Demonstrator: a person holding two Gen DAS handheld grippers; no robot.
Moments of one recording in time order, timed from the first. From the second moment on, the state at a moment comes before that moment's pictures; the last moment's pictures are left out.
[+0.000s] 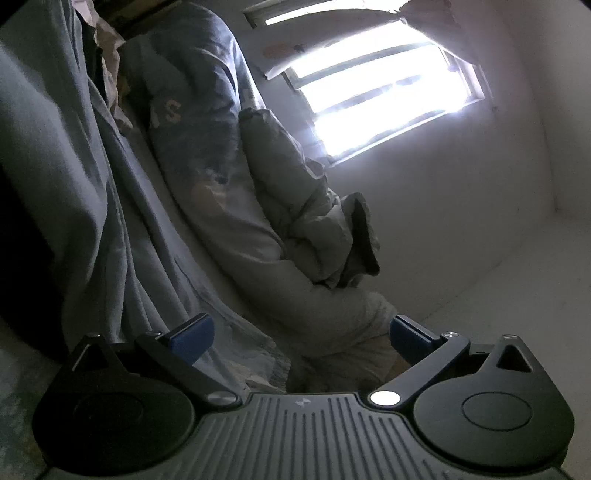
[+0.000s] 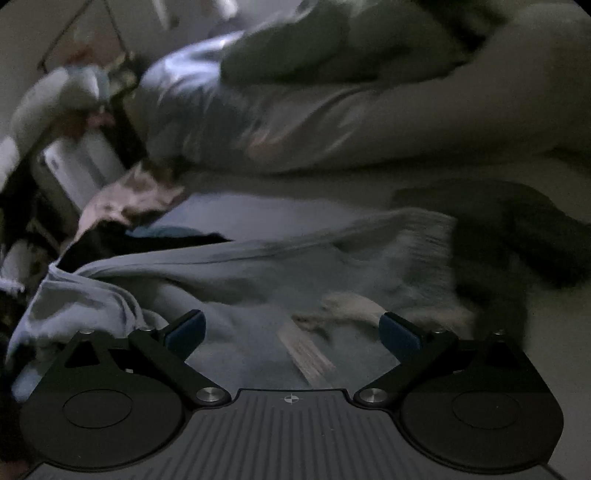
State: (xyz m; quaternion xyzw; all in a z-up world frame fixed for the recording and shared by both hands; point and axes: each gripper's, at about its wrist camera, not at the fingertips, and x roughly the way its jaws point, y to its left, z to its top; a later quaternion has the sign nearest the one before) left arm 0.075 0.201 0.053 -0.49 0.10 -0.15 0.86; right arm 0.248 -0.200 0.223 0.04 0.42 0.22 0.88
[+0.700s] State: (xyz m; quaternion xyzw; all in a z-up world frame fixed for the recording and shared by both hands) left arm 0.088 0.169 0.042 -0.42 0.15 -0.16 0.88; right arm 0.179 -0.260 0.102 -0.06 0.37 0.34 0.86
